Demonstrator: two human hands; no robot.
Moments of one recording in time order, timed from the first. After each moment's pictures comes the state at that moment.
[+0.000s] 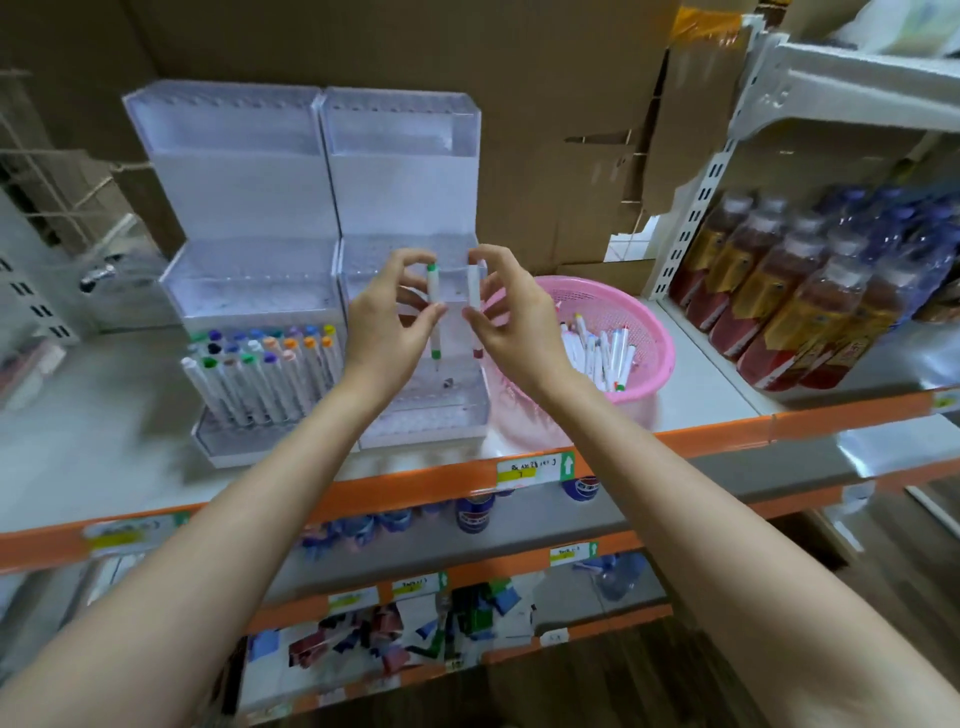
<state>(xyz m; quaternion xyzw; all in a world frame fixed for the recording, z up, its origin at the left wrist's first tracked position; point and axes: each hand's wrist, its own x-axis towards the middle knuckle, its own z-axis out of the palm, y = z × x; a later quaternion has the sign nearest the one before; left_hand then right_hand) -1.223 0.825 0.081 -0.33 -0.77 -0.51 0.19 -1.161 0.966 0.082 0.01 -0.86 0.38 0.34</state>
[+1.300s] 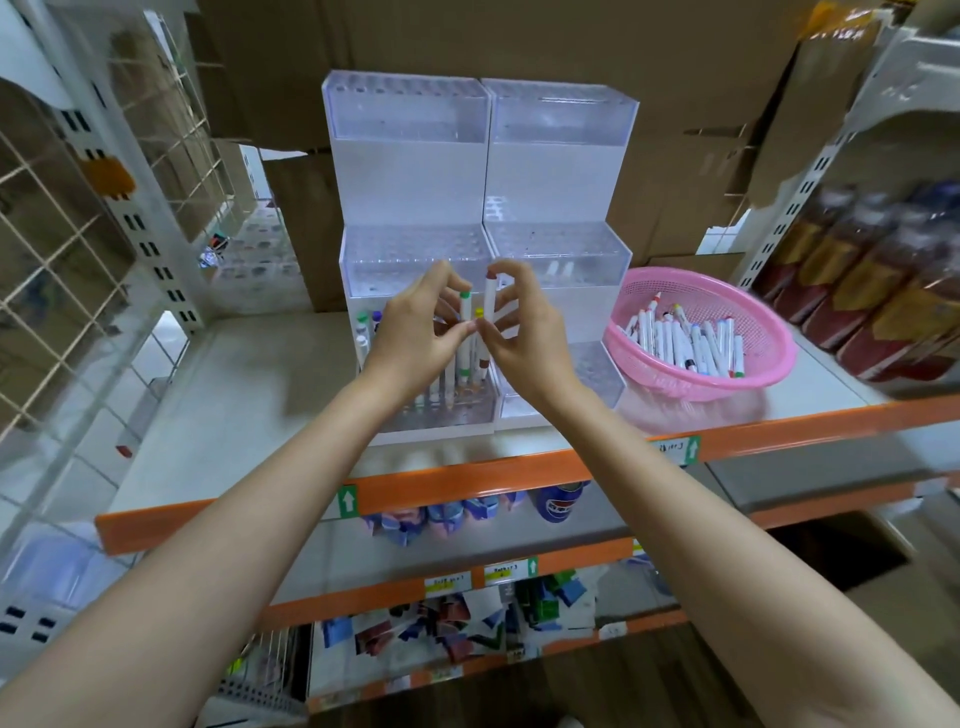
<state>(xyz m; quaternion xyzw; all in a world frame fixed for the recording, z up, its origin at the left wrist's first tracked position) -1.271 0.696 0.068 -0.39 -0.79 -0.45 0.15 -1.210 0.829 0.055 -0.03 -0.85 0.41 0.34</state>
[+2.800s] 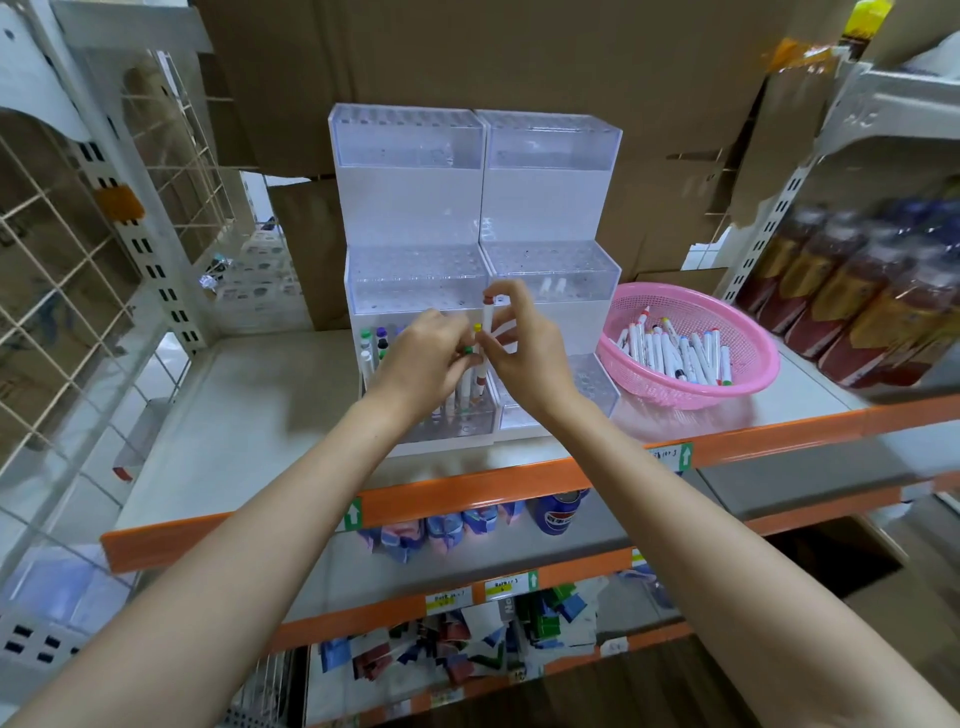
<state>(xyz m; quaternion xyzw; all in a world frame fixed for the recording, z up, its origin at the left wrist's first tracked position) -1.271 0.693 0.057 -0.46 -0.81 -0.31 0.18 -1.204 0.825 0.060 -0.04 -0.87 0.38 0.32</state>
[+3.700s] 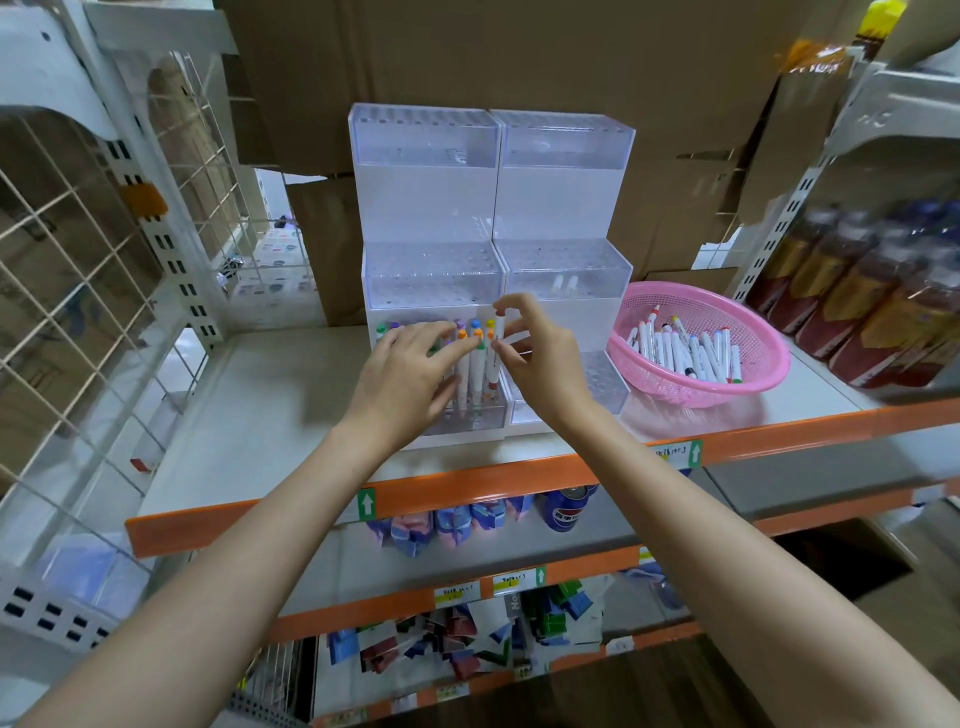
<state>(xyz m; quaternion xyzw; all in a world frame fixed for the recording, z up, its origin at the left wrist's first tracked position) -1.268 0.655 0.039 -0.48 -0.83 -0.15 0.26 -1.194 0.822 0.053 -0.06 -0.87 0.38 0.30</state>
